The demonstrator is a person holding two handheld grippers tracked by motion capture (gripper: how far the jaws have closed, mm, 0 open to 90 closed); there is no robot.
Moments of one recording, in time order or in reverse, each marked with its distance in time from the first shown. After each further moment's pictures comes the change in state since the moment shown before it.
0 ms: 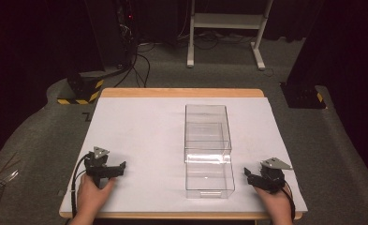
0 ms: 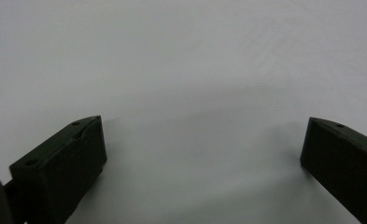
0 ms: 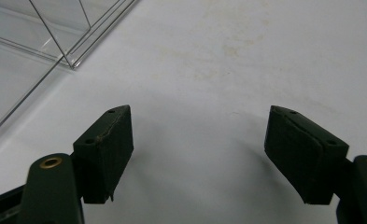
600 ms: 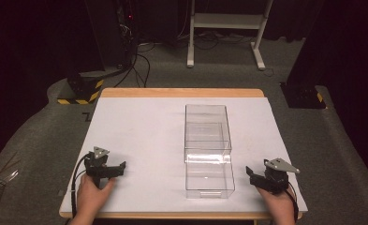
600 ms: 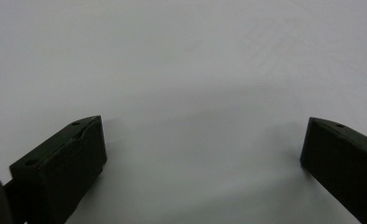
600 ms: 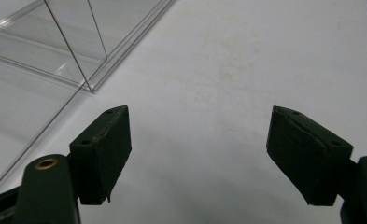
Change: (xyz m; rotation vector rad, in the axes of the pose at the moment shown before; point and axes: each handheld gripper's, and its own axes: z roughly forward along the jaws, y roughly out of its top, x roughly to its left) left arm 0.000 0.000 0.000 0.000 0.000 0.001; right arm 0.001 0.005 -0.018 -0.077 0.005 0.006
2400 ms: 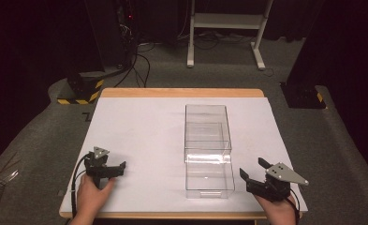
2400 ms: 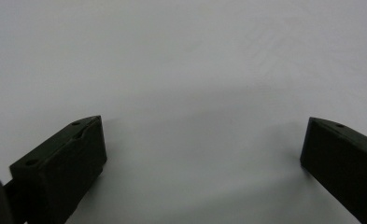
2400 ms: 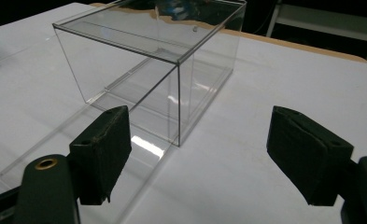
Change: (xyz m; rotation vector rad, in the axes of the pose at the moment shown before) left arm 0.000 0.000 0.000 0.000 0.000 -0.001; right arm 0.041 0.029 -0.057 -0.184 0.120 -0.061
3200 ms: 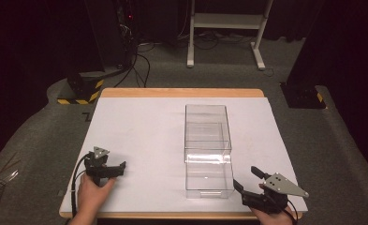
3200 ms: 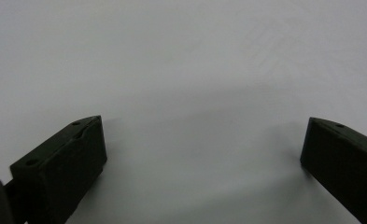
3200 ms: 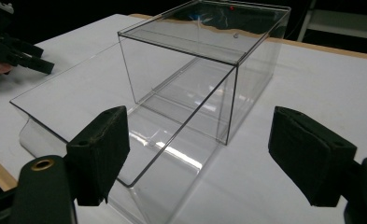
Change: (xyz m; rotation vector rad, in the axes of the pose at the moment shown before) left arm 0.000 0.000 0.000 0.002 0.002 0.001; right arm 0.026 -0.006 -0.017 -0.036 0.111 0.008
